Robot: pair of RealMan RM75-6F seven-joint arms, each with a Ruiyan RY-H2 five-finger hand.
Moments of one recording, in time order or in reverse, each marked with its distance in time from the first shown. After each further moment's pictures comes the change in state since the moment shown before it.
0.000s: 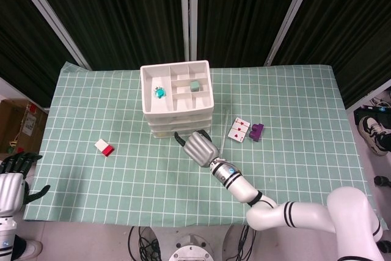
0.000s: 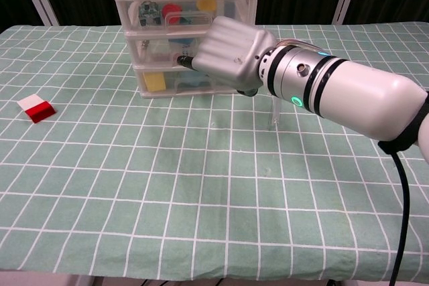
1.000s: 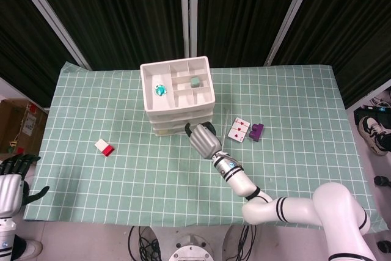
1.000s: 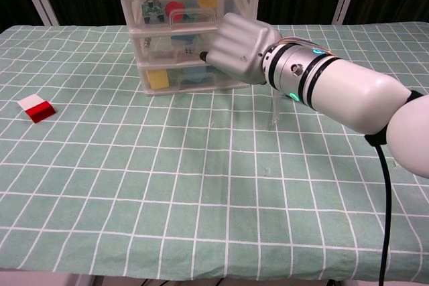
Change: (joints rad) left arm 0.010 -0.020 -0.003 0.034 -0.008 -0.001 -0.034; right arm 0.089 -0.037 -0.081 0.109 0.135 0.107 -0.107
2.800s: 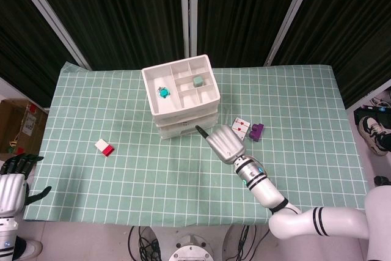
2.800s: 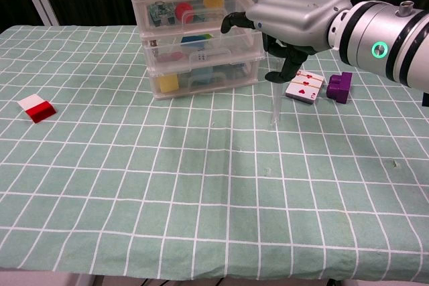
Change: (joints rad) left arm -0.005 0.021 0.002 -0.052 0.006 -0.014 0.047; right arm -0.134 0.293 0.038 -0.427 0.033 0.028 0.568
